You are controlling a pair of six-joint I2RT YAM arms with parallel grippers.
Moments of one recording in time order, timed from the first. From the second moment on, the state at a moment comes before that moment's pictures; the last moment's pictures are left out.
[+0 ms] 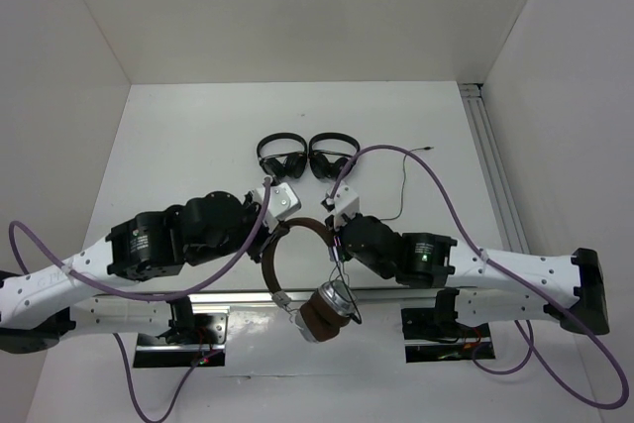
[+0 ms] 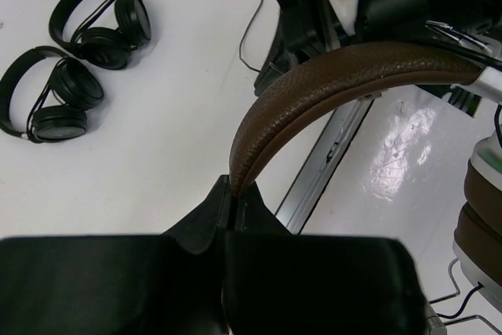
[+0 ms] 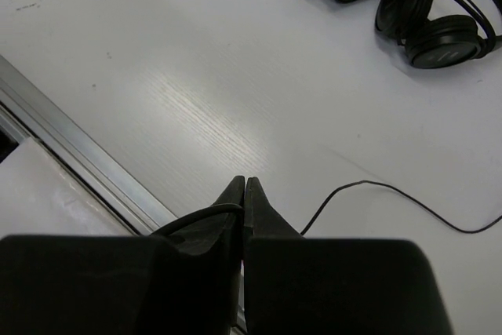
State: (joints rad) left arm -1.22 0.94 1.25 -0.80 -0.22 -0.07; right arm 1.29 1.01 0.85 -0.38 0.53 0.31
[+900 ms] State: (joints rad) left arm -1.22 0.79 1.34 -0.74 -0.53 -0.36; right arm 1.08 1.26 0.59 0.48 0.05 0.17
